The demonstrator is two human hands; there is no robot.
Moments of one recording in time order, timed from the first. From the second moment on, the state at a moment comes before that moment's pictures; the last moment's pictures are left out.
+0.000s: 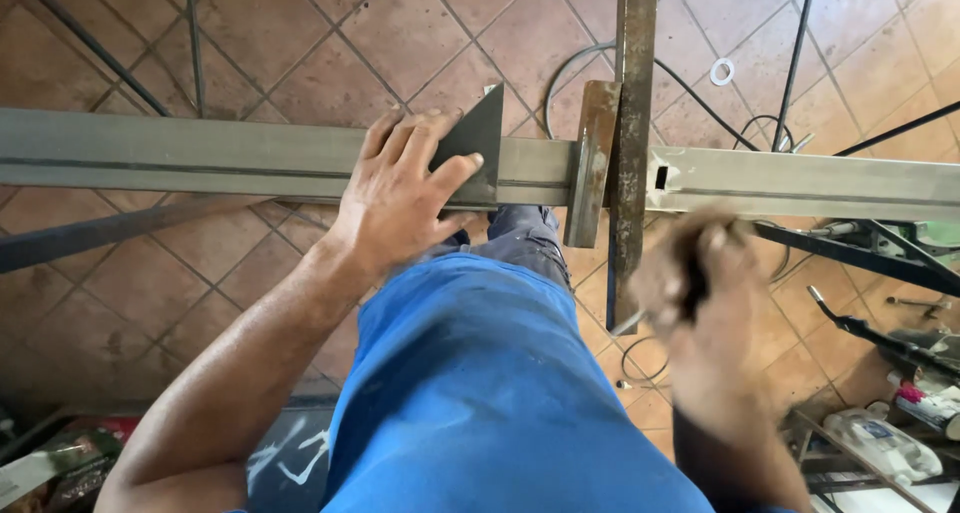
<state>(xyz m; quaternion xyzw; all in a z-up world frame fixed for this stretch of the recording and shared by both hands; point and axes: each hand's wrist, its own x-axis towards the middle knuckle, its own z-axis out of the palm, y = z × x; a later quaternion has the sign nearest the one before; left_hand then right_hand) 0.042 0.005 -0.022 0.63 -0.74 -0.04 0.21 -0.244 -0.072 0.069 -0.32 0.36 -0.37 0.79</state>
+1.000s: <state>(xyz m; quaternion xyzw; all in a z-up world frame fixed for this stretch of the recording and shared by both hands) 0.001 -0.021 -0.038 0.82 -0.55 0.03 0.15 -0.200 -0.205 -0.011 -0.87 -0.12 -0.29 0.38</state>
